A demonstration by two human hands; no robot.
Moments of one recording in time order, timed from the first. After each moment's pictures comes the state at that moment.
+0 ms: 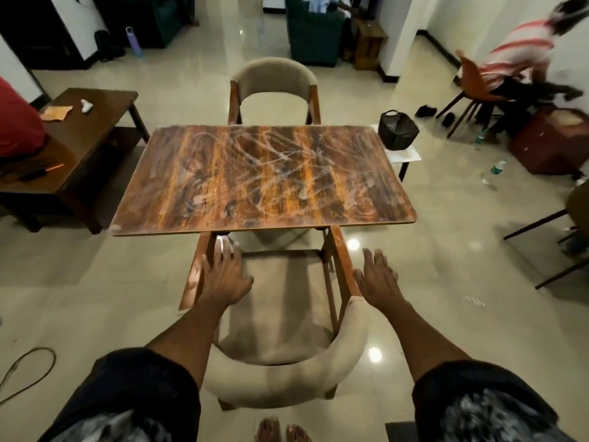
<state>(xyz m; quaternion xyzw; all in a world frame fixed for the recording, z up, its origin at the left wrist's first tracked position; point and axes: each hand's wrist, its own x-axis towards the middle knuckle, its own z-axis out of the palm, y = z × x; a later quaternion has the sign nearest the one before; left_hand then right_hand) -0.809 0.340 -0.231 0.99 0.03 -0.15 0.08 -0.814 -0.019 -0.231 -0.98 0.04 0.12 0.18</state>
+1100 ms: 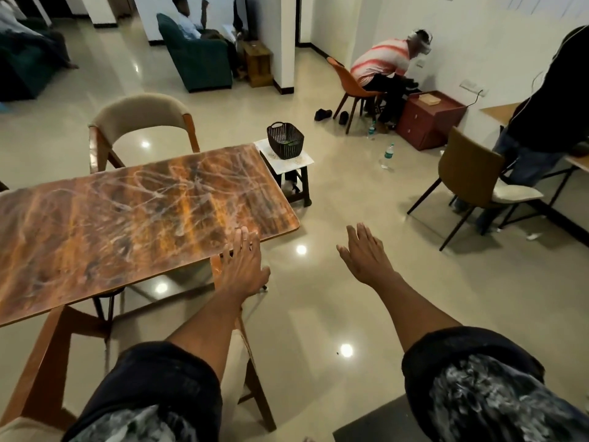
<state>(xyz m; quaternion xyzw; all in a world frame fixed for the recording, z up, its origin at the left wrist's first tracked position) -0.734 -0.072 -0.179 0.98 -0.17 -0.10 0.09 -0.803 -0.362 -0.162 -0.99 0.09 0.05 0.10</state>
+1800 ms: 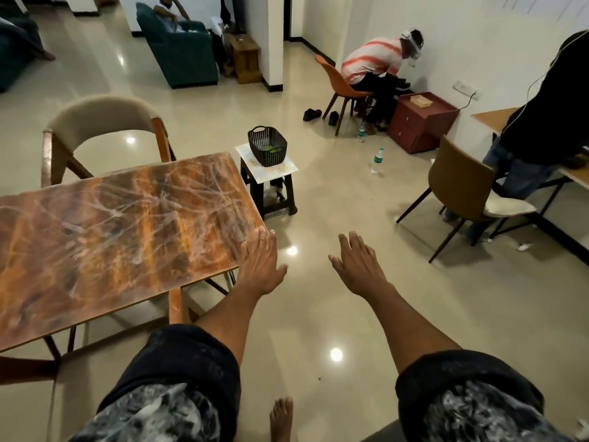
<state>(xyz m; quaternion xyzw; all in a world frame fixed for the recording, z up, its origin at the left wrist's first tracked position) -0.621 -0.231 -0.194 0.97 -0.21 -0.10 0.08 -0.705 -0.469 -0.177 -0.99 0.08 0.04 0.09</state>
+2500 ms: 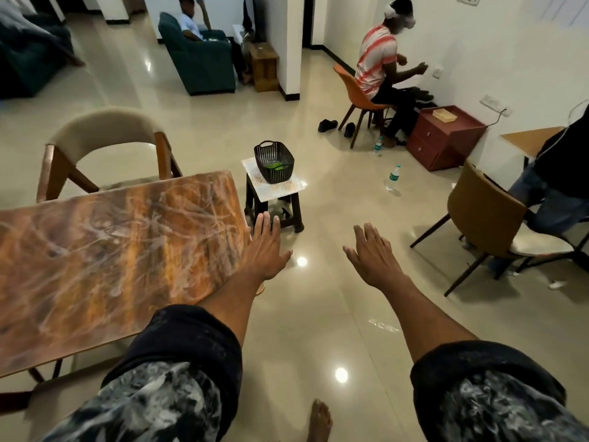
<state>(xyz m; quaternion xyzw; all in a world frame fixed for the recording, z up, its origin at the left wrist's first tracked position) -0.465 -0.326 -0.173 0.97 -0.20 -0.08 0.10 -0.548 -0.598 -0.164 -0.99 0.06 0.03 0.09</state>
